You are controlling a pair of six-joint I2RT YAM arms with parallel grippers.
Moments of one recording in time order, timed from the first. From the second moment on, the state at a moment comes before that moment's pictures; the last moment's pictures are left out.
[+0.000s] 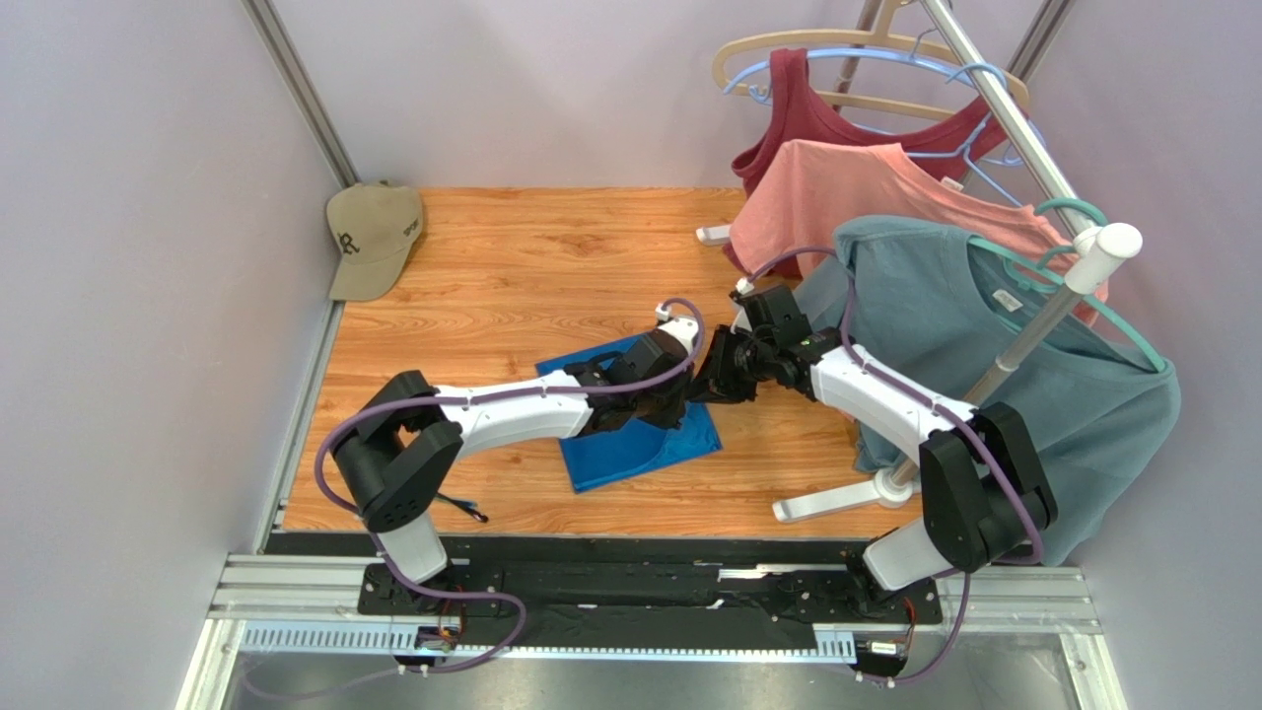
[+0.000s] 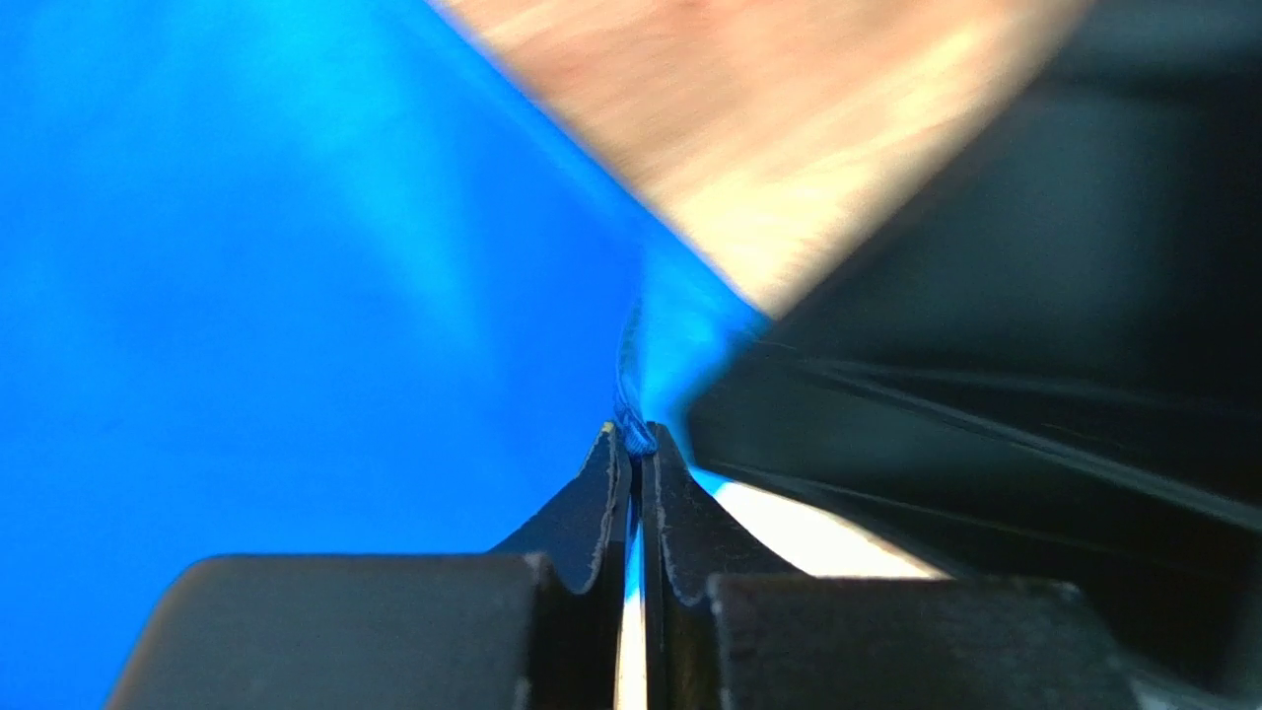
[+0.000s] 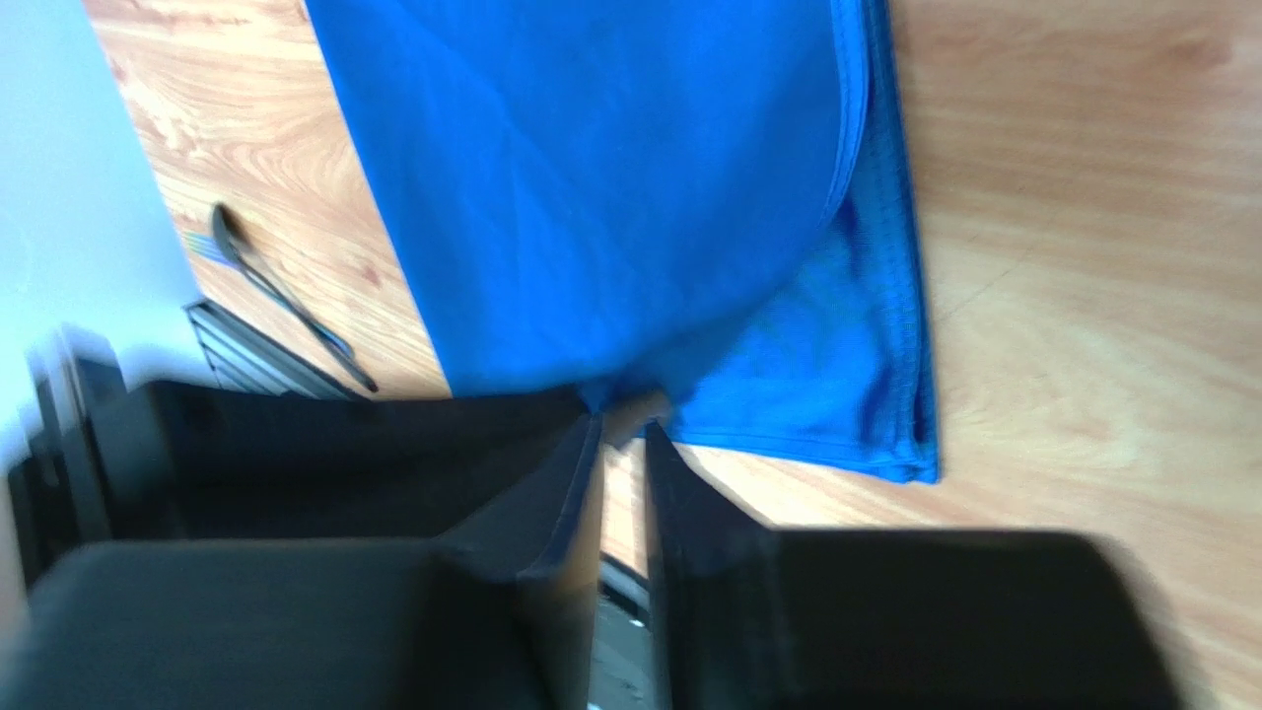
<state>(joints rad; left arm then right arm) -0.96 1.71 1.08 -0.14 -0.11 -0.47 0.47 1.49 0.94 -0.36 -0.39 0.74</state>
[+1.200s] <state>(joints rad) -0.44 1.64 0.97 -0.31 0.10 -0.49 0.47 1.75 0.95 -0.27 -0.48 0.61</state>
